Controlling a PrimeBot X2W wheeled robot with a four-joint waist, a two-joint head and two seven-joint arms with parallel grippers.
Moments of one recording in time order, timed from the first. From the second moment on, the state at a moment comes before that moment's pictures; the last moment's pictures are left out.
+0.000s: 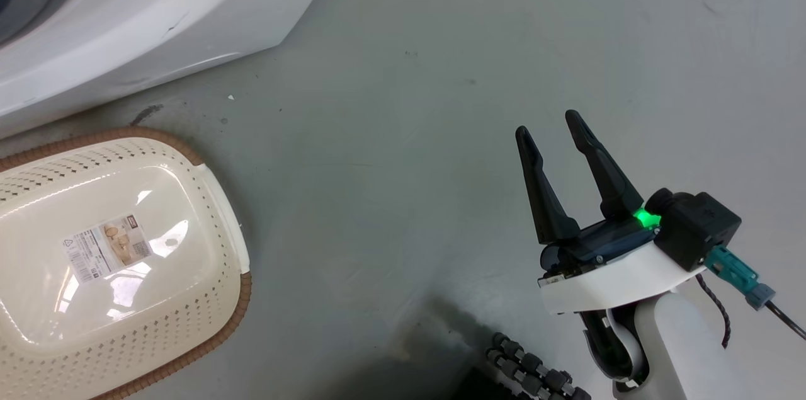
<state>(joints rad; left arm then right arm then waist) -1.51 0.58 -0.15 0.98 -0.11 -0.12 0.63 -0.28 -0.05 0.28 0.05 0.32 0.13 -0.26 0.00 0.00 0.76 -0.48</state>
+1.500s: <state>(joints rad) -0.68 0.39 0.01 0.69 -0.25 0.01 -0.26 -0.12 -0.05 0.17 0.19 0.20 0.13 -0.26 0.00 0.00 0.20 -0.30</state>
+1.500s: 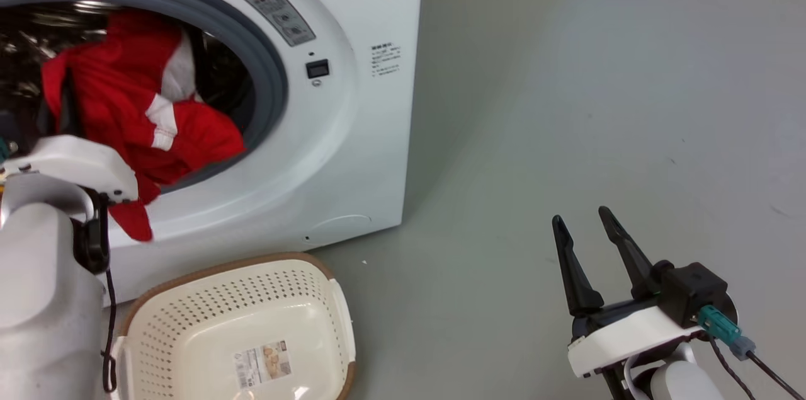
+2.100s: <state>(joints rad) -0.33 0.26 0.00 0.29 -0.20 0.04 -0.26 -0.02 -0.05 0.12 0.13 0.16 0.13 -0.19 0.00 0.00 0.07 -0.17</state>
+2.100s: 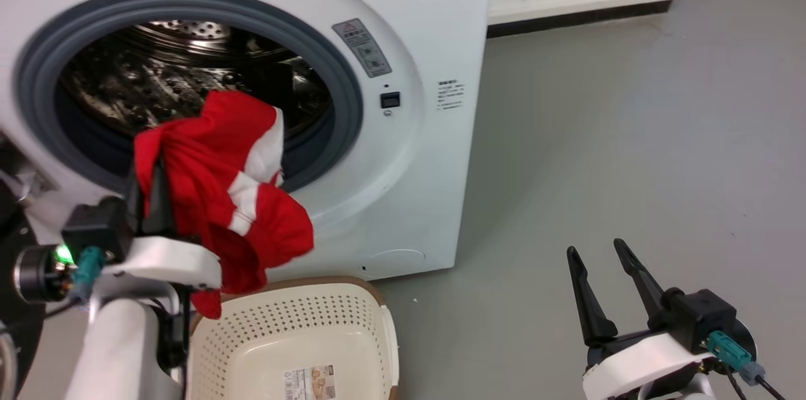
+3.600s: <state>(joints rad) -0.22 0.12 -0.05 0.41 -0.24 0.04 -0.26 -0.15 -0.05 0.14 0.00 0.13 0.13 -0.18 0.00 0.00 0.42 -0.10</state>
